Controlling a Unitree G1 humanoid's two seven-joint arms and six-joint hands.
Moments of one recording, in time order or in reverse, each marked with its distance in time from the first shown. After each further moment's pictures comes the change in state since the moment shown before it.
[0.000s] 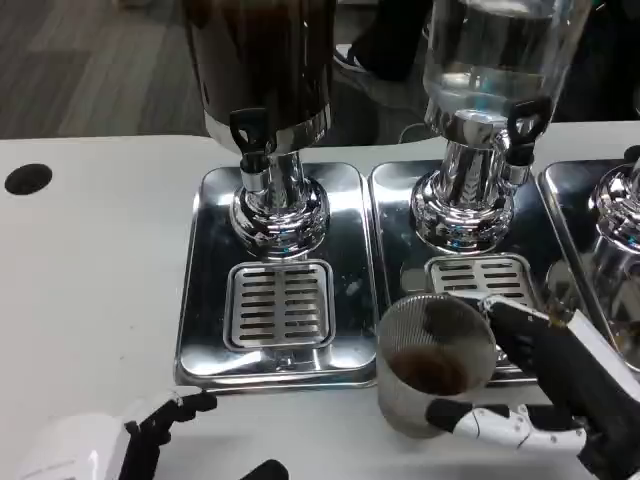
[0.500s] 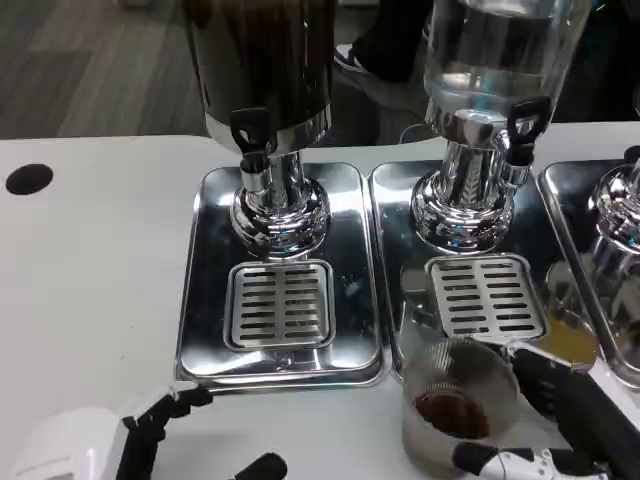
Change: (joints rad) left arm 0.014 -0.009 -0.014 -0.055 0.031 0.047 -0.020; right arm 0.004 -0.008 -0.032 0.266 0.046 -0.219 0.050
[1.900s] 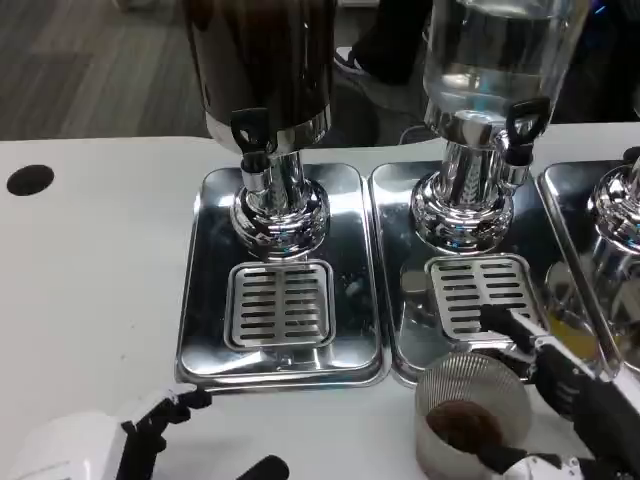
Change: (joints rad) left arm 0.041 -0.012 -0.015 -0.044 0.003 0.015 -0.017; right arm -0.024 -0.014 -0.007 0.151 0.109 -0.225 0.055
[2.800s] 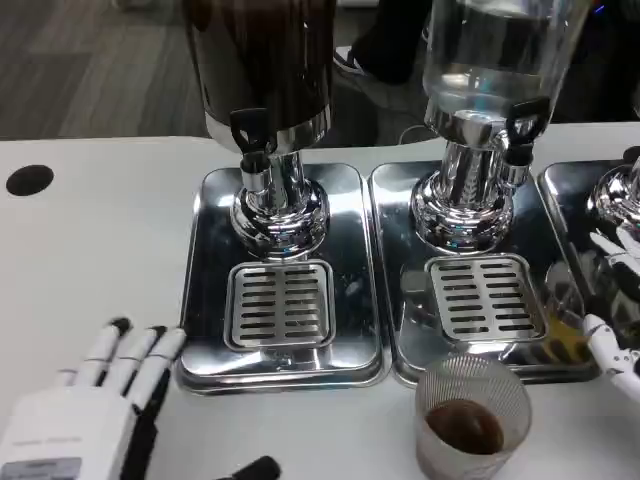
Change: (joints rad) left arm -0.111 0.091 0.064 0.099 0.193 -0.042 0.131; right arm -0.077 -0.115 -0.145 -0.213 -0.637 0.299 -0.506
